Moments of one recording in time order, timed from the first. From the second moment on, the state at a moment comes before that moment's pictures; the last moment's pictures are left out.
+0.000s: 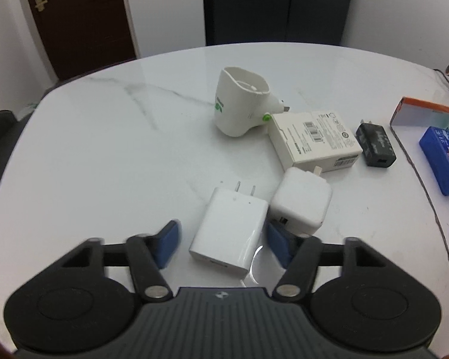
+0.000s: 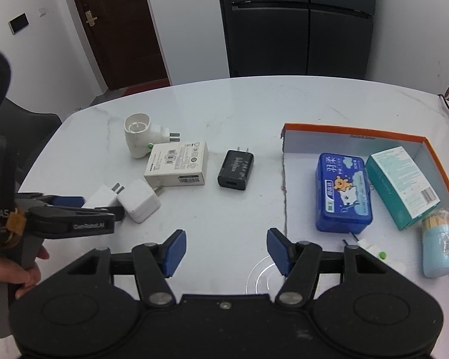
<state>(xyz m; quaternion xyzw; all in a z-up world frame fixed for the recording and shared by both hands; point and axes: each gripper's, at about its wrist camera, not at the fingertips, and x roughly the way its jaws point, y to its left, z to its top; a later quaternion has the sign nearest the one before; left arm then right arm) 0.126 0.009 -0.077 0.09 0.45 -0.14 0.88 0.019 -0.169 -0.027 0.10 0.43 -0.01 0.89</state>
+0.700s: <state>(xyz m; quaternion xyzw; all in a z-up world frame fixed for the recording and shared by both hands) 0.114 0.056 -0.063 0.04 0.44 -0.10 0.89 0.107 -0.082 -0.071 0.04 0.44 0.10 0.89</state>
